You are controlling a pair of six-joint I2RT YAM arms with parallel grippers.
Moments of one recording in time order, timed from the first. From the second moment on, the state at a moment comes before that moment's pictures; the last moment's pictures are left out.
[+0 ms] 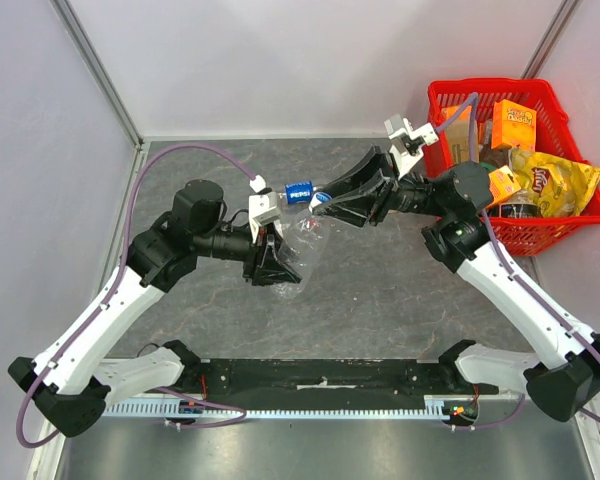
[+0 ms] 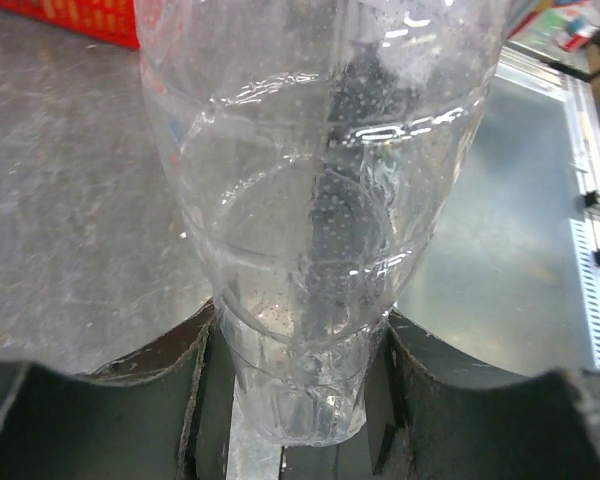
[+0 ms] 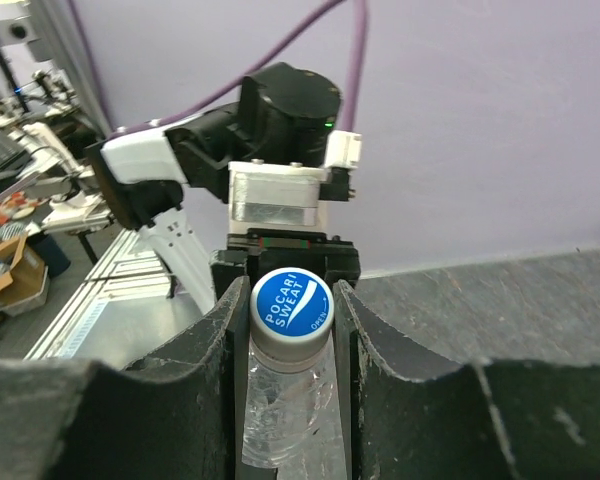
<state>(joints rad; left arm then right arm) -0.66 1.03 1.22 -0.65 0.81 0.06 0.58 1.18 1.18 0.46 -0.92 0.57</state>
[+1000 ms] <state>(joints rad) -0.67 1.02 1.22 -0.57 0.97 0.01 0.60 1.15 1.19 0.41 -1.02 0.53</state>
